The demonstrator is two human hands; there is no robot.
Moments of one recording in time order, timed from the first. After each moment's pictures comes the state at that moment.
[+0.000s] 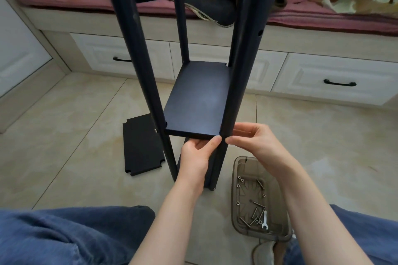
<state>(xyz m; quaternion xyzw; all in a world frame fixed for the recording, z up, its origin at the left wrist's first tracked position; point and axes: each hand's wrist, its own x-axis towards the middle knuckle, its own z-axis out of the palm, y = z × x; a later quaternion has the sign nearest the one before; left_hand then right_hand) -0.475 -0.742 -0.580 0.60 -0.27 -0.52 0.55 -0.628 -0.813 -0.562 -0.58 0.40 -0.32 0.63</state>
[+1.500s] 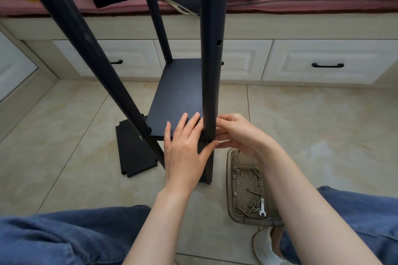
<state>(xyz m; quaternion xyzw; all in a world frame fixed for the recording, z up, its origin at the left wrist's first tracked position) -0.476 -0.732 -0.579 0.68 -0.66 -0.03 0.31 -0.615 -0.826 -0.566 -0.52 0.45 -0.22 0.70</state>
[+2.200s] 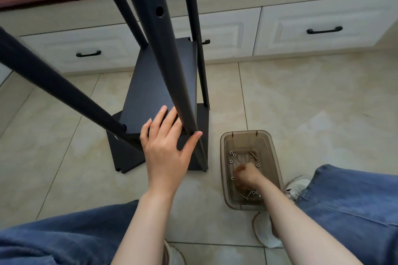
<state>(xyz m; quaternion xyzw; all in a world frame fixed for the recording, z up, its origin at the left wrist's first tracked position) -0.471 -0.738 -0.602 0.66 -0.67 0.05 0.32 -0.680 -0.770 -0.786 -0.42 0.69 -0.04 0.59</state>
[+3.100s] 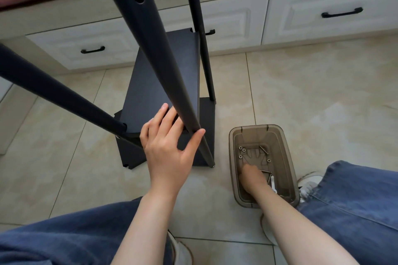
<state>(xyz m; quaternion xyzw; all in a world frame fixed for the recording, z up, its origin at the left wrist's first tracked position) -0.476 -0.738 -0.599 0.67 -0.66 0.04 0.33 -0.660 -0.761 -0.816 -0.62 0.70 0.11 0.35</state>
